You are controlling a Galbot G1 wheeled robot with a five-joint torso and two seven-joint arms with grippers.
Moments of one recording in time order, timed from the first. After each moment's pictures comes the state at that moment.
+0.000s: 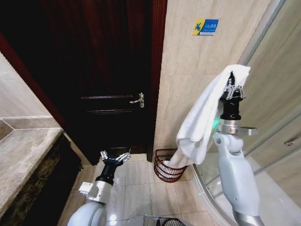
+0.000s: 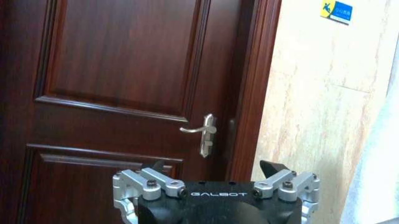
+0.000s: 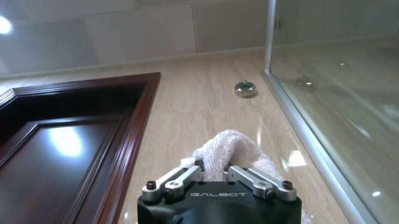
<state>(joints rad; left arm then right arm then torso) 1.84 -1.61 -0.54 -2.43 -0.15 0.03 0.18 -0.89 1.23 0.62 1.88 0.57 0.53 -0.19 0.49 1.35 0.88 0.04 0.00</state>
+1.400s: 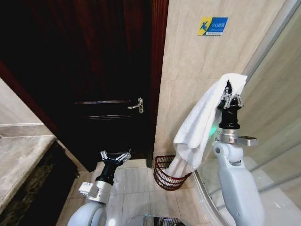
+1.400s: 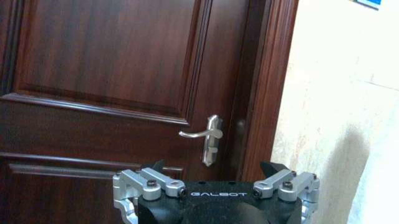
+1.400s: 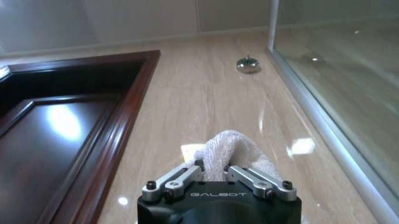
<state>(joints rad) 1.84 -1.61 -0.54 -2.43 -0.15 0.03 0.18 -1.00 1.24 0.63 1.96 0.54 0.53 -0.17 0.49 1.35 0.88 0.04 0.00</state>
